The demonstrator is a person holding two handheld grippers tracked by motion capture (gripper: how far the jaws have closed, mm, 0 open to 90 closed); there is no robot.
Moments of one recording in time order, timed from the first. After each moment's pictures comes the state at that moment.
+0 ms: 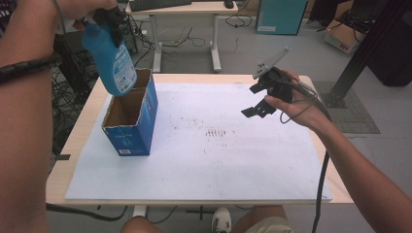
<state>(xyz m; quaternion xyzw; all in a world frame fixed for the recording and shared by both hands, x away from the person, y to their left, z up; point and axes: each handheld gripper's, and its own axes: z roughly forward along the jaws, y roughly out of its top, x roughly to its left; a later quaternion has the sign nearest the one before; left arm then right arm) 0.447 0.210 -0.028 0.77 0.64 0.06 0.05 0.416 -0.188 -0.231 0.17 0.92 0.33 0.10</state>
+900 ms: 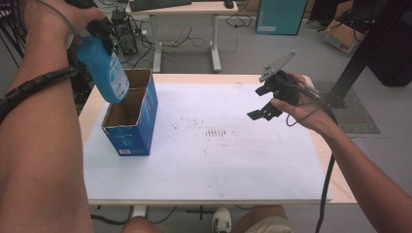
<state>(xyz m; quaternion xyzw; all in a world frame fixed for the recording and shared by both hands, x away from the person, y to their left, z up) 0.451 0.242 -0.059 0.70 0.71 0.05 0.06 0.411 -0.203 -0.236 0.18 0.92 0.33 0.10</state>
